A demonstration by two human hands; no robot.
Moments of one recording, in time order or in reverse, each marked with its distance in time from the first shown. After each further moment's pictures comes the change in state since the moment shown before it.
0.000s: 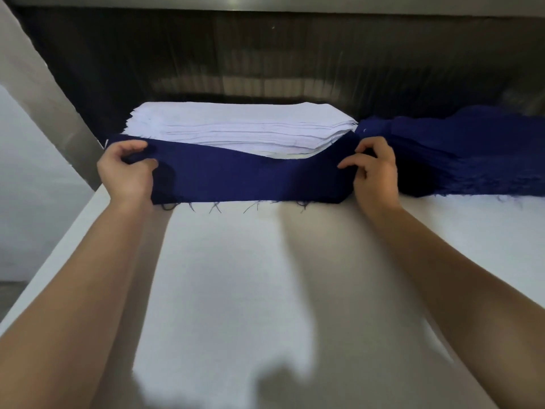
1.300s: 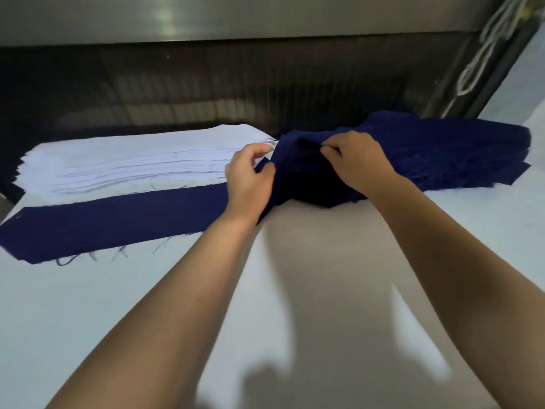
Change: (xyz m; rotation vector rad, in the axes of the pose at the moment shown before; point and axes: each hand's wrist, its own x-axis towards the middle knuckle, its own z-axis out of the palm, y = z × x) left_hand -0.172 0.088 0.203 -0.090 -0.629 0.230; right_hand 0.052 0.038 -0.109 -0.299 -0.310 0.151
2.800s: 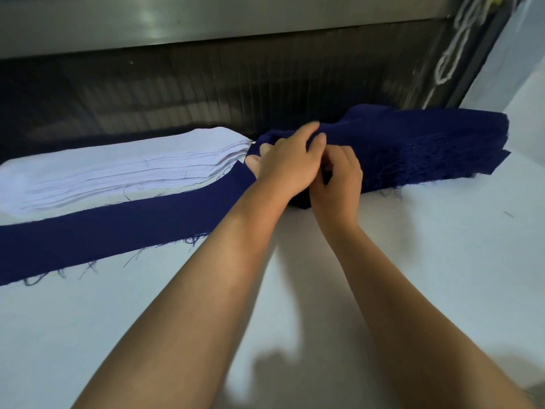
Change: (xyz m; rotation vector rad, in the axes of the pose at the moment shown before) left_hand -0.002 0.067 0.069 0.589 -0.384 0.009; right_hand -0.041 0.003 0.038 0.493 0.600 0.120
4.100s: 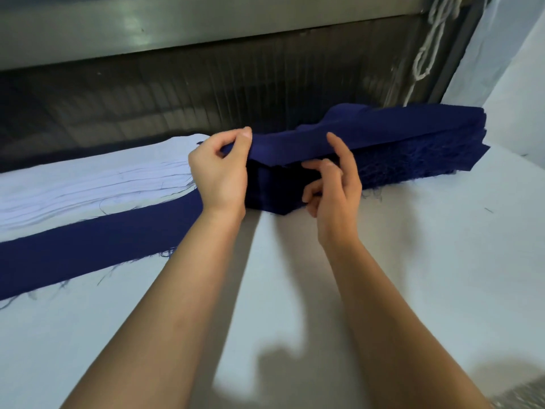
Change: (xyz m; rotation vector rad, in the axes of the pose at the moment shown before) left_hand -0.010 -0.017 -0.007 -0.843 0.565 -0.032; right_hand -0.003 0.015 -0.025 0.786 -0.010 0.369
